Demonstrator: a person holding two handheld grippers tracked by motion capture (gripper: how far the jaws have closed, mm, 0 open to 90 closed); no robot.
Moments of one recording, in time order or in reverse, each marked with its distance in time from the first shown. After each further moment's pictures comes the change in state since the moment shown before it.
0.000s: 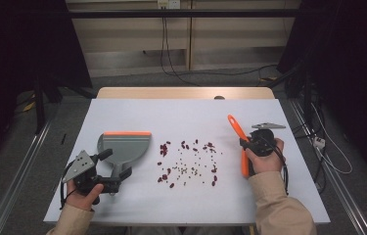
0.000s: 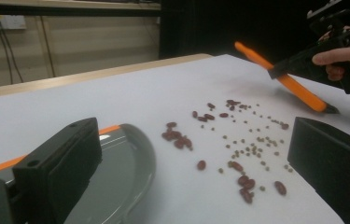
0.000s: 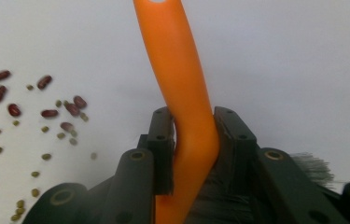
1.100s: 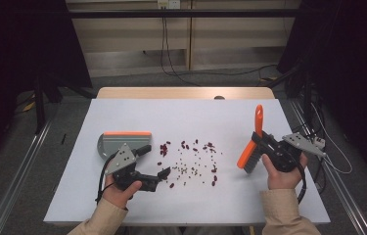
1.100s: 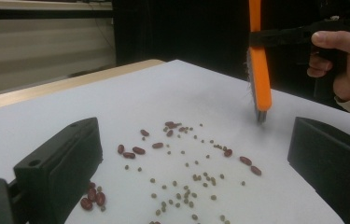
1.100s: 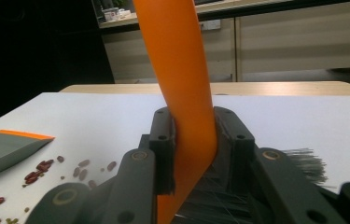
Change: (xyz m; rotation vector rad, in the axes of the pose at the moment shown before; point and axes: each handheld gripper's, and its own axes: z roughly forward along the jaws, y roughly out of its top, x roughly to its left) left arm -0.056 0.022 0.065 0.008 -0.142 0.025; right arm -0.001 -0.021 -0.071 -0.468 0.105 0.103
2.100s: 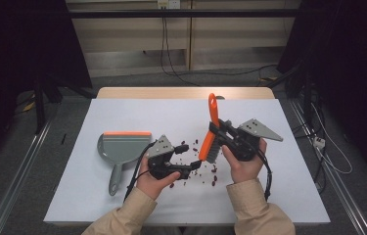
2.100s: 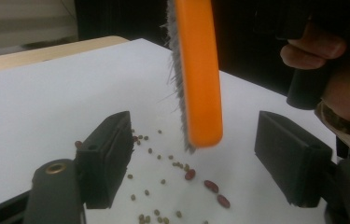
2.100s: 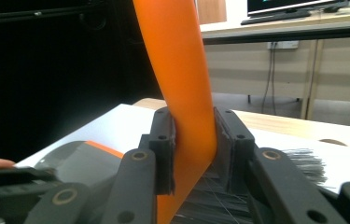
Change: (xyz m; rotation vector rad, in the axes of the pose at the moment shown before) left arm -0.024 0.014 0.082 0.112 -0.124 -0.064; right arm 0.098 0.029 0.045 -0.041 0.241 -0.063
